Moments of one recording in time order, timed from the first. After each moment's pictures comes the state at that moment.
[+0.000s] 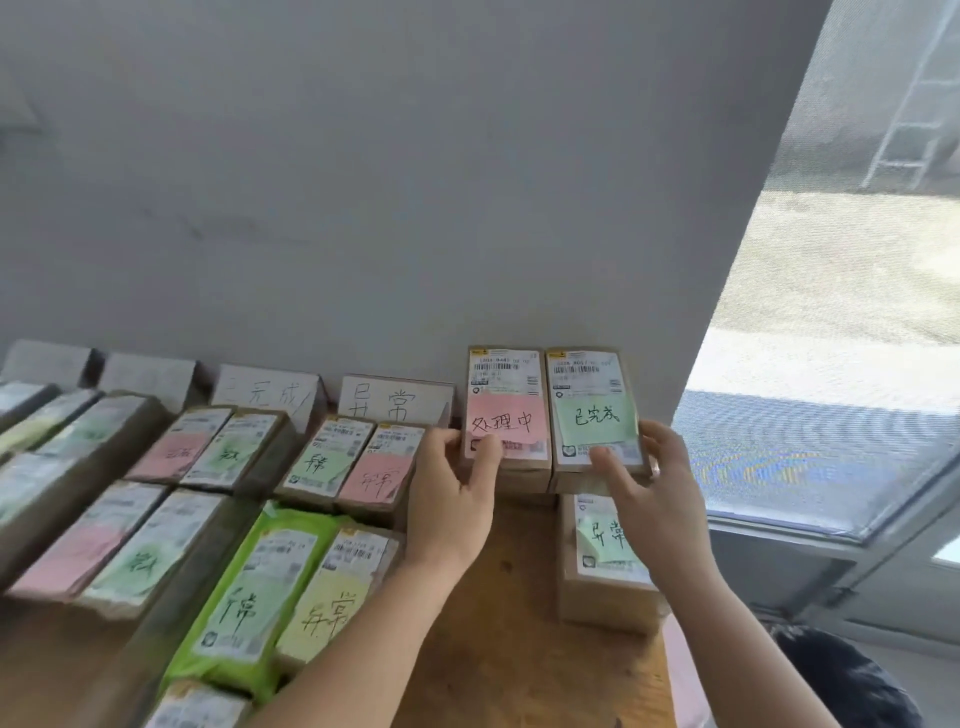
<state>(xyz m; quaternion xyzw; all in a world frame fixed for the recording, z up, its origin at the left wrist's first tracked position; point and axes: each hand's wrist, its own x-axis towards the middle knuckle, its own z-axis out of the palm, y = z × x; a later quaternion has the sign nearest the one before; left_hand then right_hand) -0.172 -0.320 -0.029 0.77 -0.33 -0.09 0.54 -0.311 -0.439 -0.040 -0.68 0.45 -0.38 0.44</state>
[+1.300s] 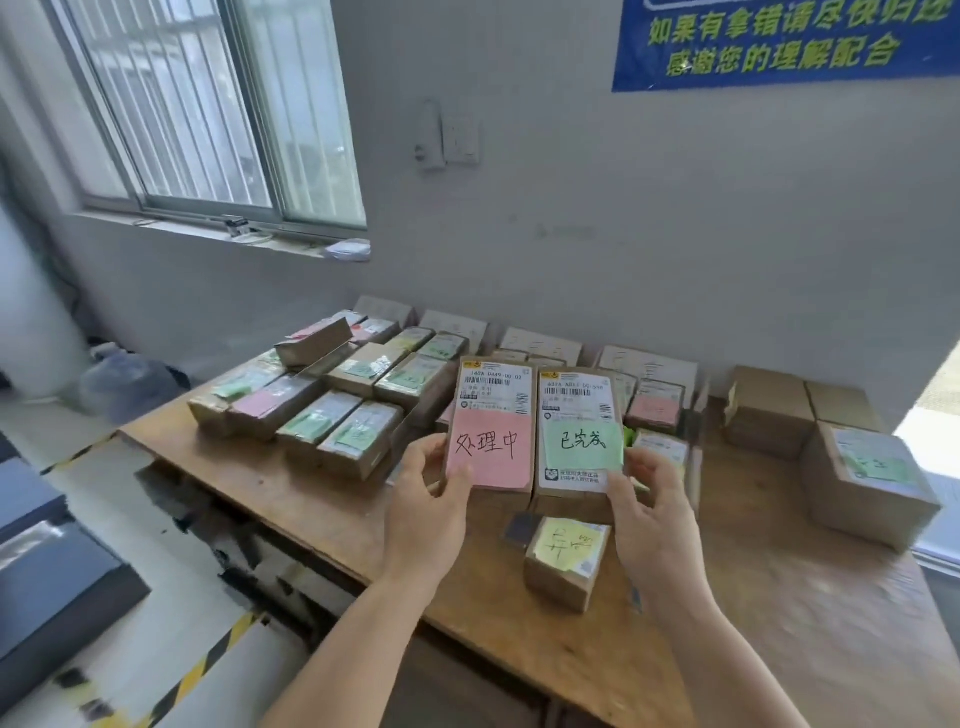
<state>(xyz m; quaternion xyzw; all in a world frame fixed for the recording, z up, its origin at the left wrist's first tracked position) -0.115 0.150 -0.005 0.75 -0.19 -0.04 0.64 -0.231 -0.009 -0.017 -0.68 0.30 -0.34 0.57</state>
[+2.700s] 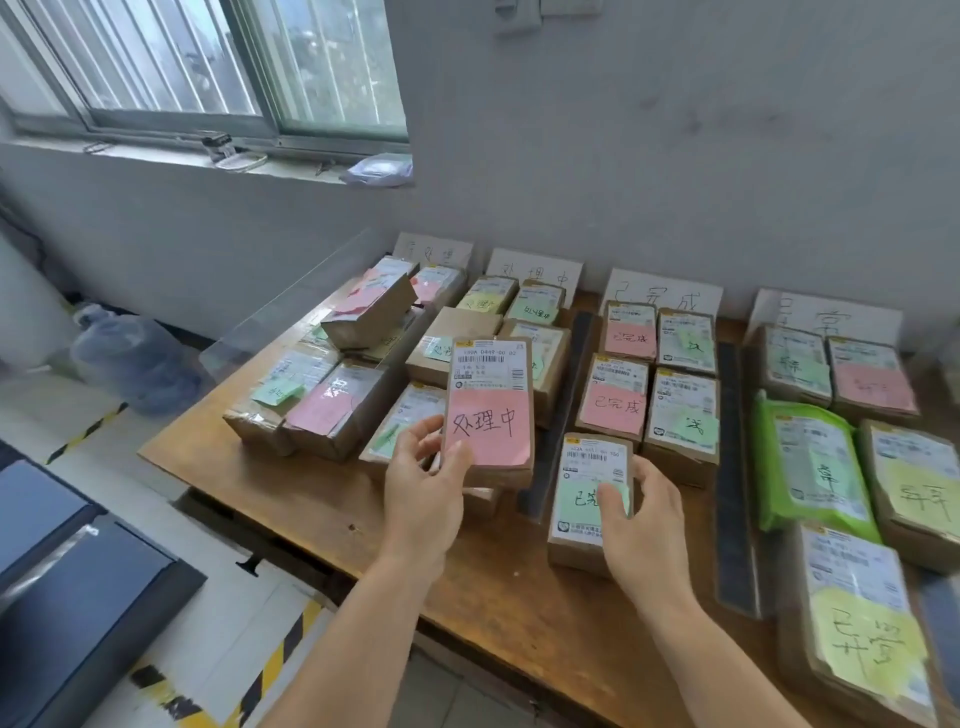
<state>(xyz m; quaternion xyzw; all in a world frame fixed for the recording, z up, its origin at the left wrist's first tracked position) 0.152 0.220 -0.050 0.71 -0.08 -0.16 0.68 0.031 0.082 -0.104 -0.74 0.43 -0.25 0.45</state>
